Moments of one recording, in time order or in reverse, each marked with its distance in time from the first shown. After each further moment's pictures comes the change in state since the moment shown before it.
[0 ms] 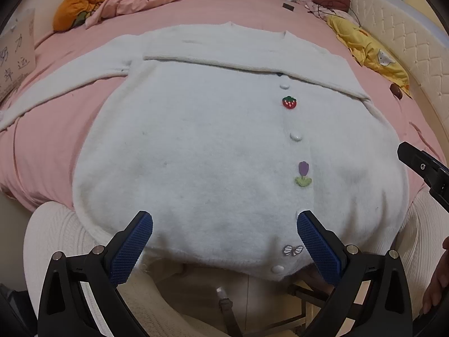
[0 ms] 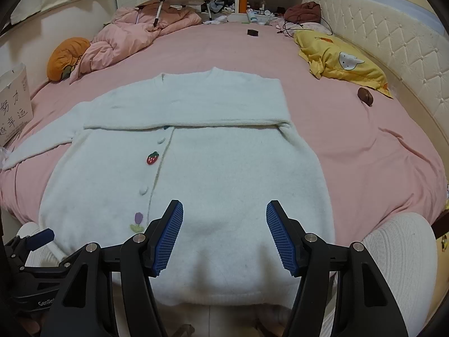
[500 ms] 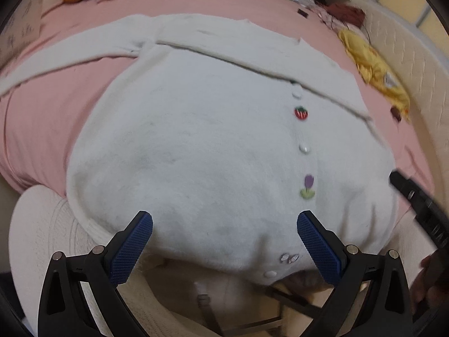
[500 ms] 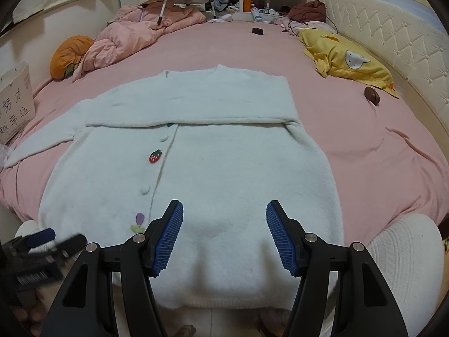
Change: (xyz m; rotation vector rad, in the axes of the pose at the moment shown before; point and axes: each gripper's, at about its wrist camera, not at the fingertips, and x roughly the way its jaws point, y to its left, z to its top) left arm 0.004 0.031 0.009 -0.141 0.026 -0.101; right arm 0.010 0.003 -0.001 -0.014 -0.001 0.029
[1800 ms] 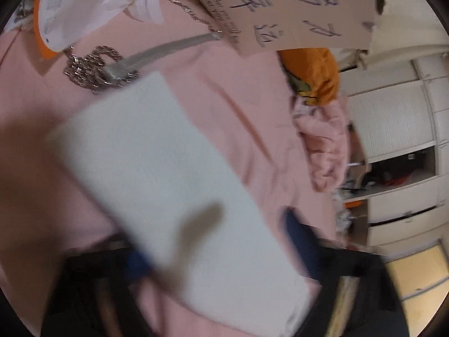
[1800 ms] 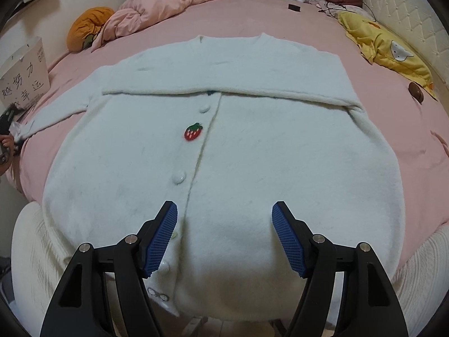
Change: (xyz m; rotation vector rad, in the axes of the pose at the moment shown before) left arm -0.003 0.489 0.165 -0.983 -0.438 -0.151; right arm 0.055 0.046 0.001 -0.064 0.135 0.114
